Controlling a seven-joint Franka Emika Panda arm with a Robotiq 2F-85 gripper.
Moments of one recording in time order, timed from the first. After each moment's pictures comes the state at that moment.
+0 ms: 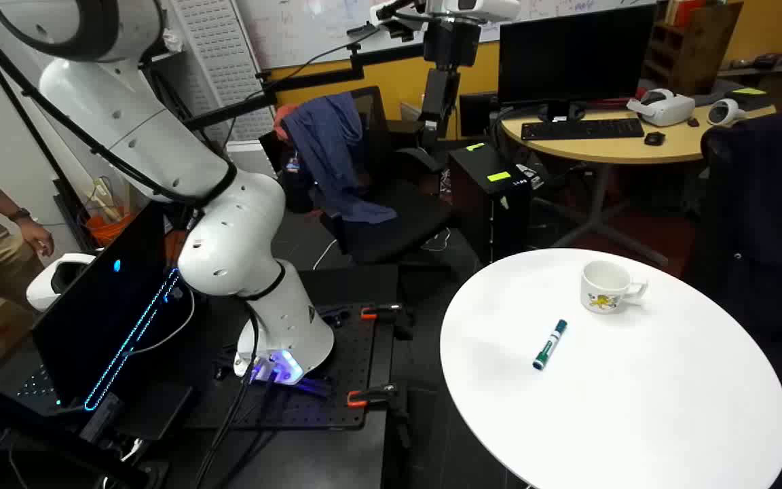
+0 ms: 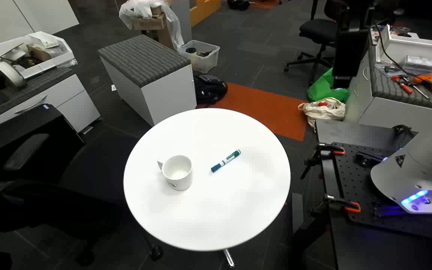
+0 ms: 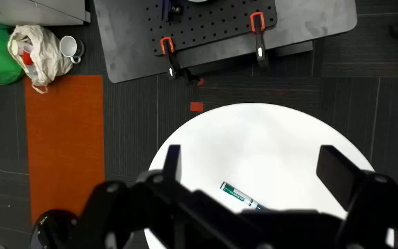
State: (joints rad) arm 0.00 -0.40 0.28 -2.10 -0.04 1.41 0.45
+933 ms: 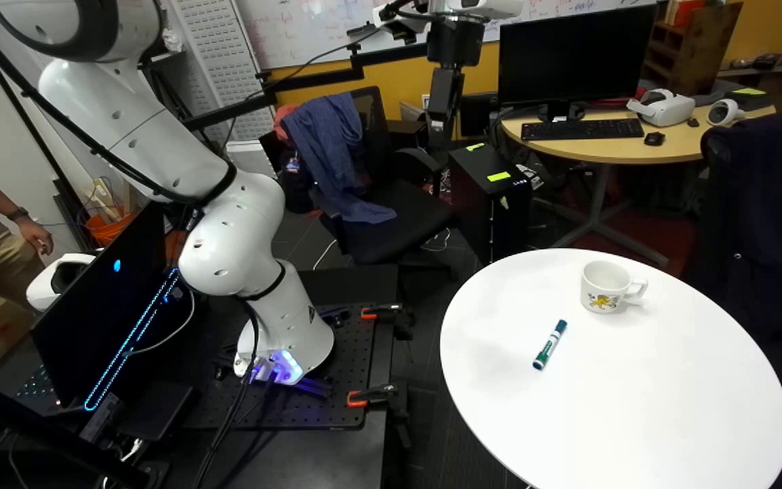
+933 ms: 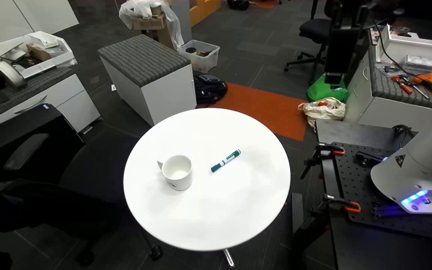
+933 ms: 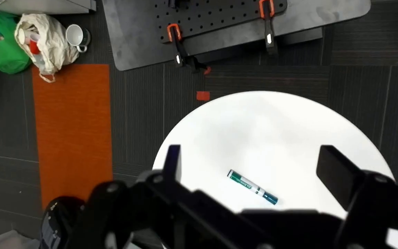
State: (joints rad) arm 0.01 -0.40 0.26 -2.11 -0.09 1.44 0.45
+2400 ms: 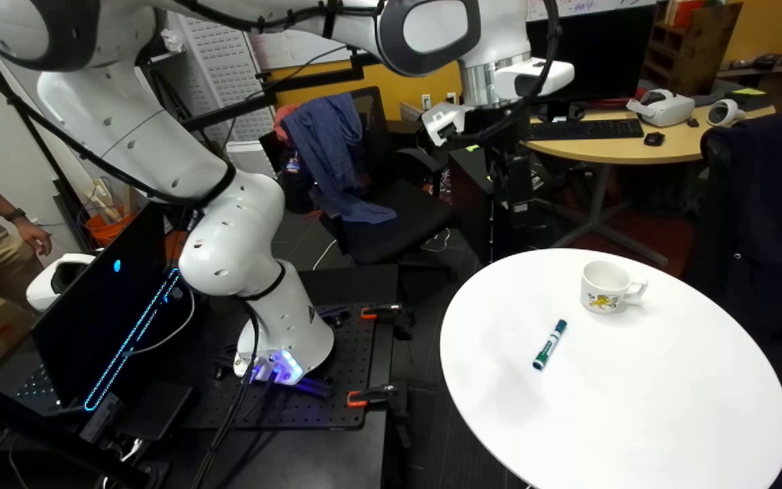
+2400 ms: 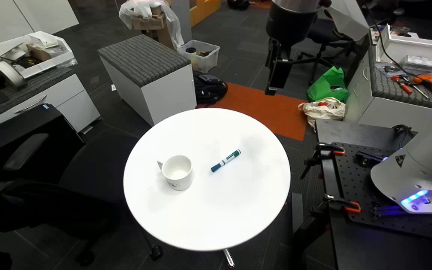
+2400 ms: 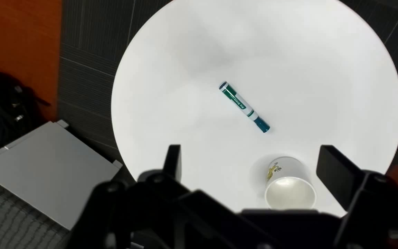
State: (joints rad) arm 0.01 -0.42 0.06 -2.43 -0.19 2.10 0.05
